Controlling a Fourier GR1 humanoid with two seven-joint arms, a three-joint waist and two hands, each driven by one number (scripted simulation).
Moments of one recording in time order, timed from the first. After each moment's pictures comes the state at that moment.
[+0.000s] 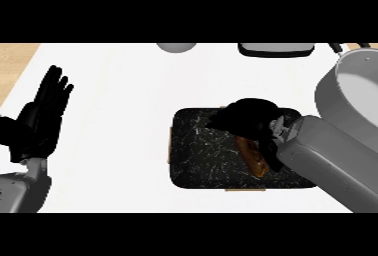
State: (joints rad) left arm -0.20 0.40 -0.07 -1.61 0.27 0.31 0.18; right arm -0.84 -0.55 0.79 -1.44 0.45 0.78 0.13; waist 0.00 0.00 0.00
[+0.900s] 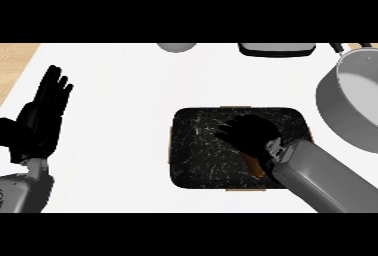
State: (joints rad) left arm -0.20 0.34 -0.01 -1.63 0.20 0.27 0.20; right arm -0.65 -0.47 0.73 -1.48 0.76 0.83 0.15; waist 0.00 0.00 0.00
